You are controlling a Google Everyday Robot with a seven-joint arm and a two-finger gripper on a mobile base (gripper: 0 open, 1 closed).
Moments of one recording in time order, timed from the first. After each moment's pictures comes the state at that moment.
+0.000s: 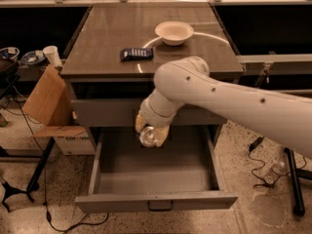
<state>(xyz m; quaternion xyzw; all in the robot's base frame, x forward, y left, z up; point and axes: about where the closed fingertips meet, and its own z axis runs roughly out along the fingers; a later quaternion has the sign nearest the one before) 0.554 0.030 0.699 -0.94 0.27 -0.03 0.21</state>
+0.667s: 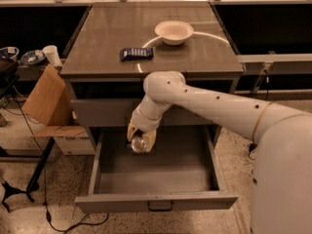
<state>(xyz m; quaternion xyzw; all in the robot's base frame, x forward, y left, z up) 0.594 0.072 0.598 -0.95 0.23 0.08 0.21</state>
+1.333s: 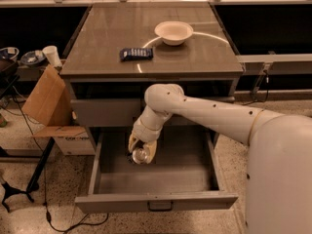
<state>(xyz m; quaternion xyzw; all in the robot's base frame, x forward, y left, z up) 0.575 0.069 0.552 -0.94 0.25 0.12 0.19</state>
